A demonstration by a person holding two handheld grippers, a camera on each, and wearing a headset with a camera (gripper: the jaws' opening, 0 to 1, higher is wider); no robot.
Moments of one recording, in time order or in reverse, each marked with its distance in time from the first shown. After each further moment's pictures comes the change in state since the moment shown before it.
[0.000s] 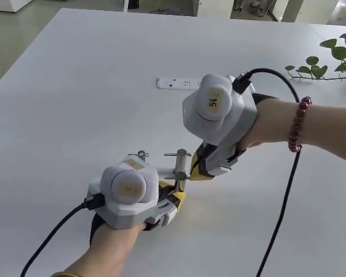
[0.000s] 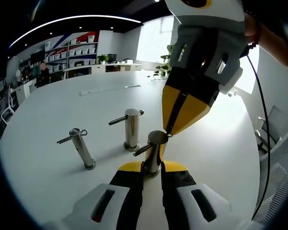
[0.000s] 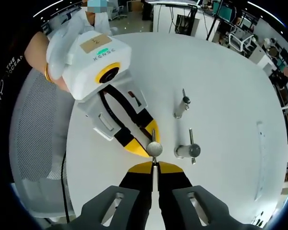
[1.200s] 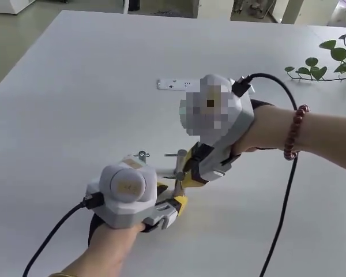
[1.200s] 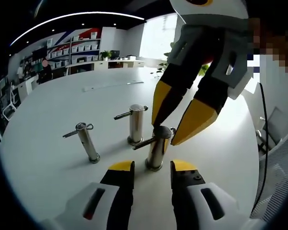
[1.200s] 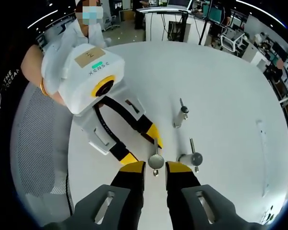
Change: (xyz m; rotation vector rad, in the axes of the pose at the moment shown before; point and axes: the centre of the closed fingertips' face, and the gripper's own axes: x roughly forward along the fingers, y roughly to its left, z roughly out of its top) left arm -0.007 0.005 -0.005 -0.020 0.033 0.021; right arm 0.004 0.000 0.019 0.091 -0.097 -0.015
